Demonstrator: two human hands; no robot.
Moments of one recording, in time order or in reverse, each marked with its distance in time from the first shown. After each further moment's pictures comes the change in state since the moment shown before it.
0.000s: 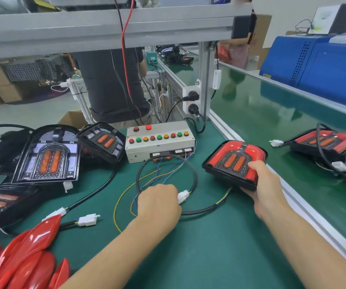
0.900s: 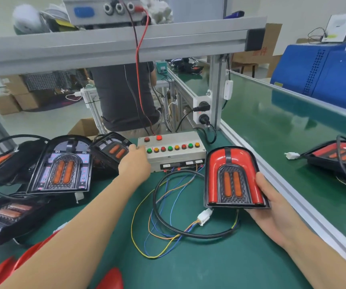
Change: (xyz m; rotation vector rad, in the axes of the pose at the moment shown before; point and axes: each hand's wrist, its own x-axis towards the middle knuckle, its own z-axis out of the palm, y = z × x) left_hand 0.099 -0.085 -0.037 -0.096 0.157 -0.248; right_hand 0.012 0.018 -0.008 0.233 -0.553 0.052
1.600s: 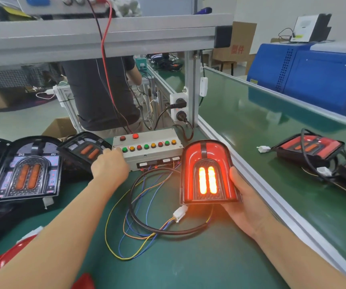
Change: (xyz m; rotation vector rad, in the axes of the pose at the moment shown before) left_hand 0.007 0.002 0.014 0.075 0.083 -0.081; right_hand -0.001 0.004 -0.004 -0.045 -0.019 -0.032
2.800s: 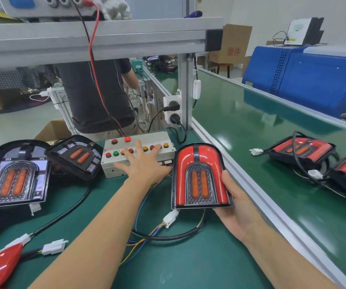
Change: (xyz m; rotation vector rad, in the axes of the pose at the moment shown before) left_hand -0.014 0.092 0.016 -0.160 -0.155 0.119; right_hand -0.003 -0.004 0.004 0.116 0.053 0.057
